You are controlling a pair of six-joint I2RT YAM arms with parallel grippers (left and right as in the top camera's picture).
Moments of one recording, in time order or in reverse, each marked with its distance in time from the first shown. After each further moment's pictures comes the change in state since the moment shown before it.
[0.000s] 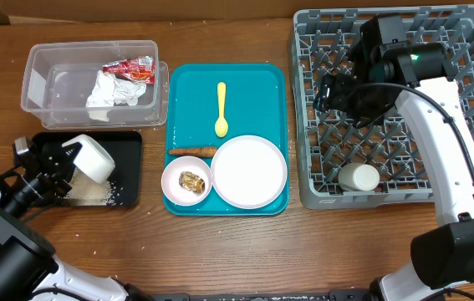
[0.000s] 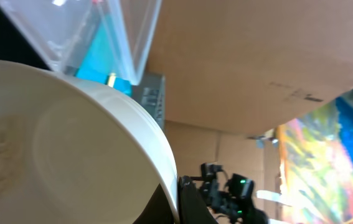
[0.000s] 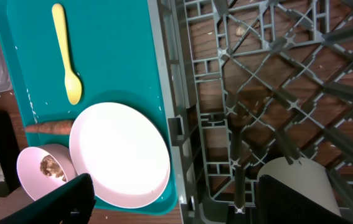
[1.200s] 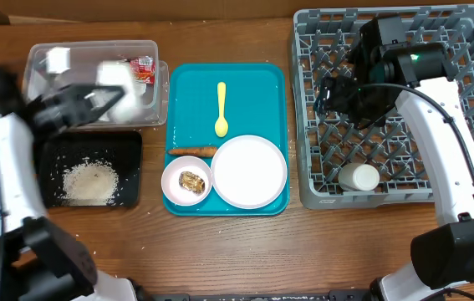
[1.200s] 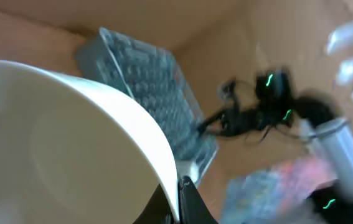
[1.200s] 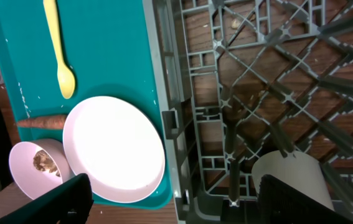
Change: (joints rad) left arm -0.436 -0.210 0.380 0.013 -0.077 0.125; right arm 0.000 0.000 0.000 -0.025 0.010 -0.014
